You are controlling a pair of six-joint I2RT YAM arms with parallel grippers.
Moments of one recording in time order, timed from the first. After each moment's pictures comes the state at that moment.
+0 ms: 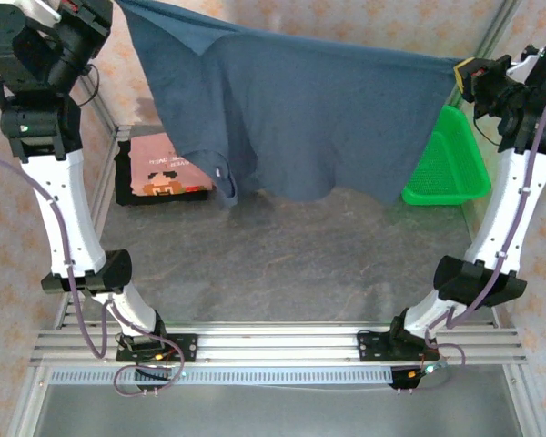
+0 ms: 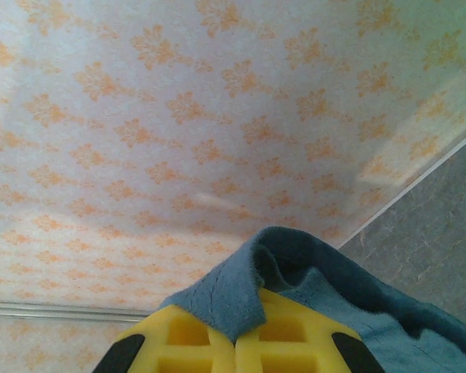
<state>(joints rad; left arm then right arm) 0.18 1.73 2.59 -0.63 0.39 -0.89 -0.38 1.65 2.22 -0.86 -0.68 1.00</state>
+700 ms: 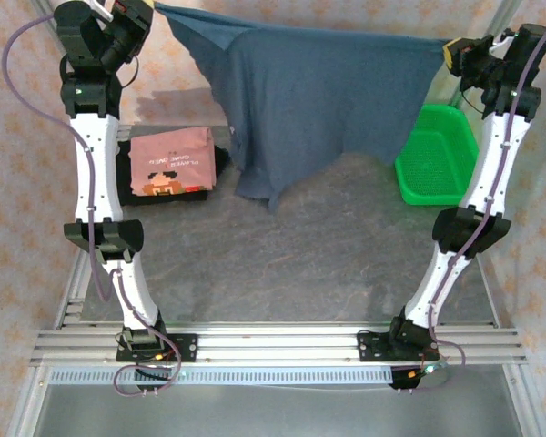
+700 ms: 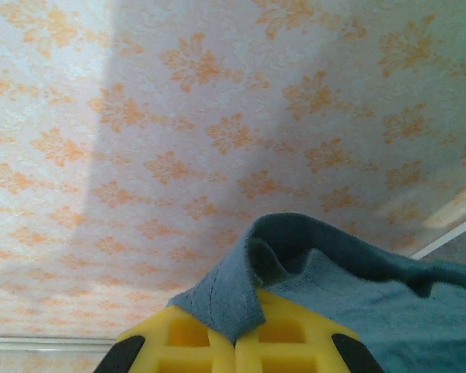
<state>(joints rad) 0.14 2.02 2.62 -0.43 0.39 -0.99 -0.35 2.13 2.66 -0.74 -0.73 1.11</state>
